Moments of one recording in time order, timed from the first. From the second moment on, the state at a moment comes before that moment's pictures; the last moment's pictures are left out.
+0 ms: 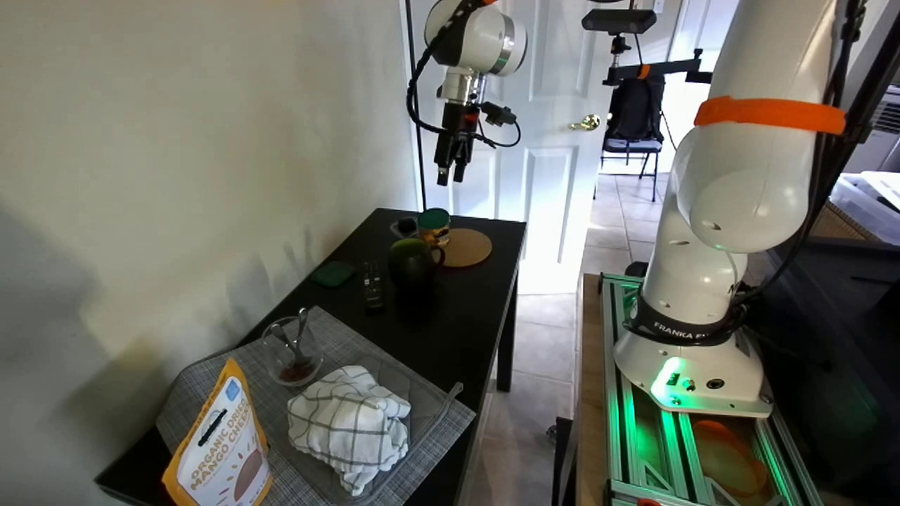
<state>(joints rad) -0.11 -0.06 -0.48 -2.33 0.32 2.20 -0.72</state>
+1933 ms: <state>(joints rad) -0.38 0.41 -0.24 -1.99 0.07 2.39 -0.48</state>
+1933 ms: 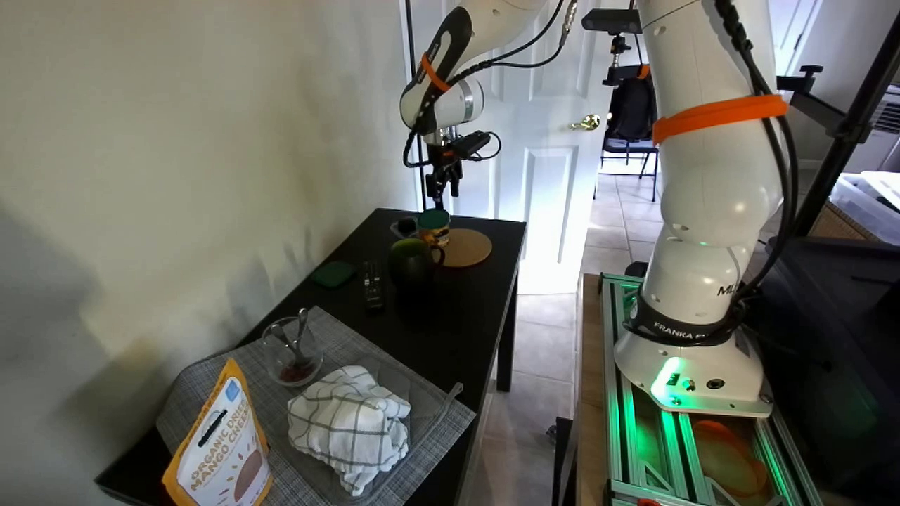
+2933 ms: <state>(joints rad) -0.44 0.46 -0.15 -1.99 0.16 2.52 -0.48</state>
